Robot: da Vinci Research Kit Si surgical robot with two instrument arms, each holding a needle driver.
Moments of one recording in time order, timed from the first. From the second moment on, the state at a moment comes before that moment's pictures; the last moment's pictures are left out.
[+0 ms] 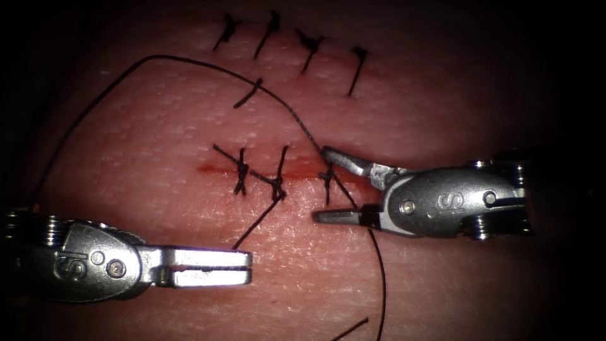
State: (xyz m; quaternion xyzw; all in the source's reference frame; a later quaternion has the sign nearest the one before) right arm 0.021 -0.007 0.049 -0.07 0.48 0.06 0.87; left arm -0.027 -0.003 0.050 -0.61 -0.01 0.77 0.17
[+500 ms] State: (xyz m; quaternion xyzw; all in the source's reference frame) right arm 0.015 -0.005 0.048 -0.09 0.46 0.10 0.88; left arm -0.026 -0.008 0.055 -0.59 -0.03 0.79 0.16
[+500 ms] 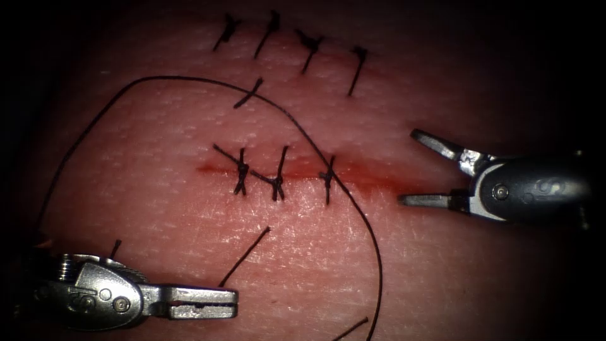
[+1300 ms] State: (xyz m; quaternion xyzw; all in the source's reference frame) right arm 0.015 -0.006 0.048 -0.09 0.46 0.10 0.87; left arm -0.026 -0.012 0.063 -0.59 -0.16 0.74 0.27
